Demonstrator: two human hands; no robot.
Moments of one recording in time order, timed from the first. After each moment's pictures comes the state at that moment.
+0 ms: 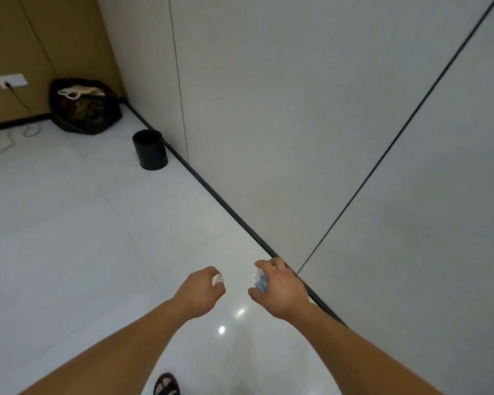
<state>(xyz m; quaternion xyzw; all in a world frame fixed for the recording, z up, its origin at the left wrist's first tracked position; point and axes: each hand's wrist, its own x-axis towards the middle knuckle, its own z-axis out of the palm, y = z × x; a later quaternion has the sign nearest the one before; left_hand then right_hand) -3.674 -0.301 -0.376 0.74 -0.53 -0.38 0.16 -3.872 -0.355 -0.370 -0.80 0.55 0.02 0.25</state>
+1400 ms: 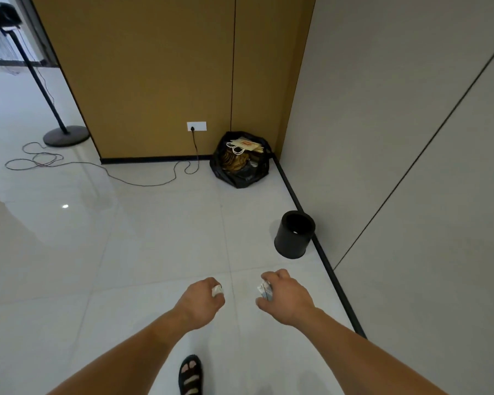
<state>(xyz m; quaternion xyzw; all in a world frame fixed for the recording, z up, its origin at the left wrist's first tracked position) -2.923 -0.571 -0.364 0.86 -0.32 -0.31 0.25 -3.064 -0.739 -0.378 -0.91 0.32 0.11 0.22</state>
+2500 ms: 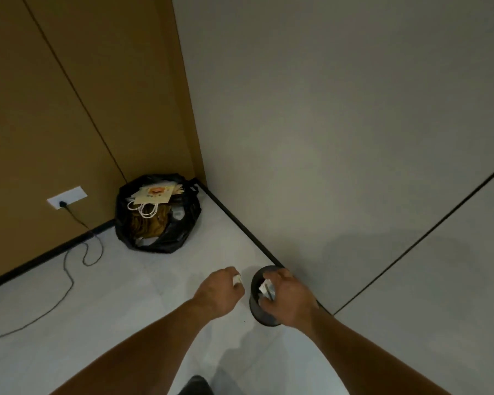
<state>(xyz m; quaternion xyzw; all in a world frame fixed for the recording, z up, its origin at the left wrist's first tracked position) -2.599 -1.171 -0.366 0.75 -0.55 -0.34 0.12 -2.782 -1.220 -0.403 -0.80 0.52 0.04 0.28</state>
